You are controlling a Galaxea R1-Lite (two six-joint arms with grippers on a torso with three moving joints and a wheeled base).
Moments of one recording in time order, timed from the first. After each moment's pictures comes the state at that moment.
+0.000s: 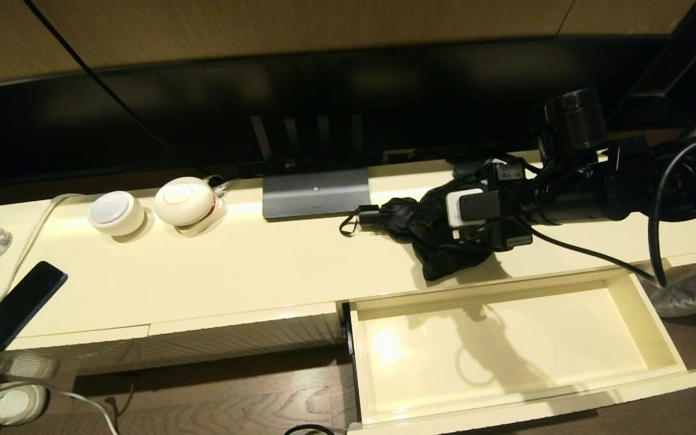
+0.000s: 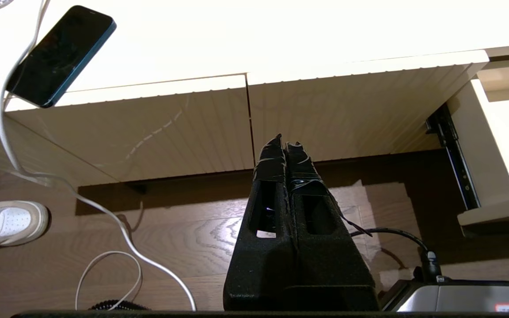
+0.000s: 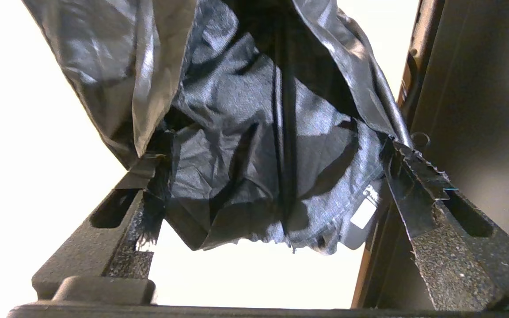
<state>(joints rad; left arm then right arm) 0.01 0.00 0.00 0.00 0.00 0.00 0.39 1.85 -1.52 0.17 -0.06 -1.41</state>
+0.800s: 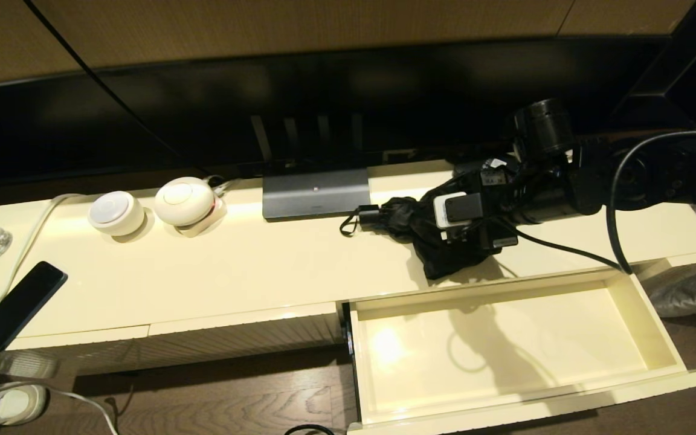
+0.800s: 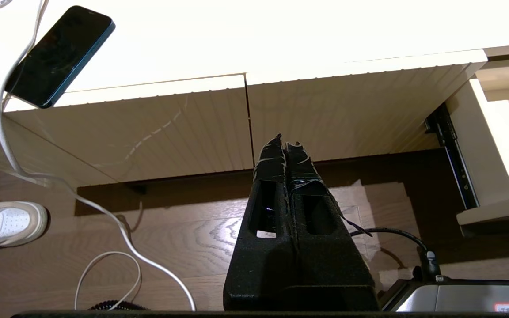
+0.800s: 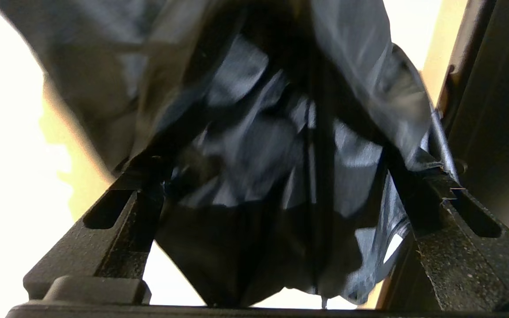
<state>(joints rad) 0.01 0.00 0.00 0.00 0.00 0.00 0.39 1.96 -1.66 0.27 -0.04 -1.40</state>
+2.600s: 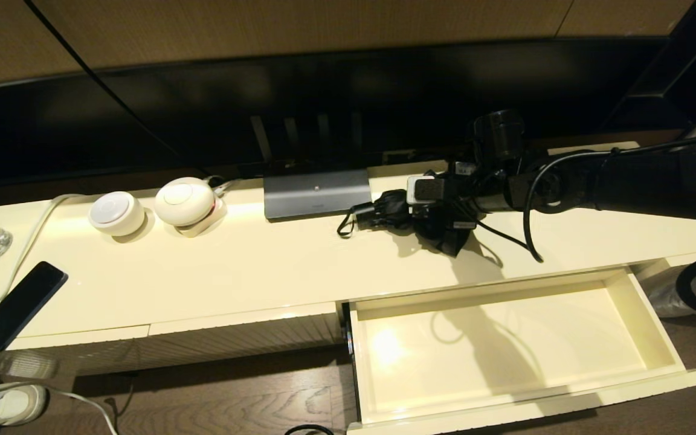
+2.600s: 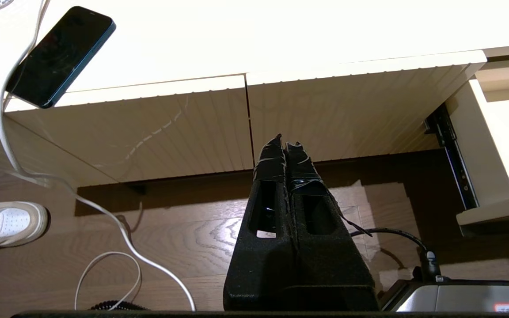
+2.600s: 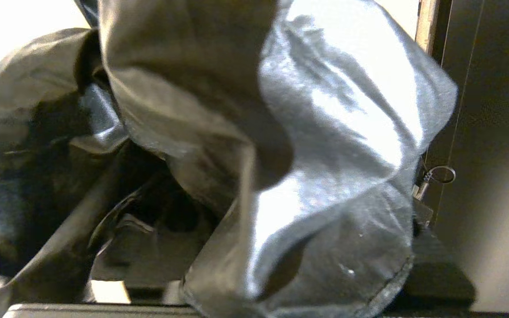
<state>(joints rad) 0.01 0.00 0.00 0.00 0.00 0.00 0.39 2.19 -1.90 0.15 -0.11 -1.27</state>
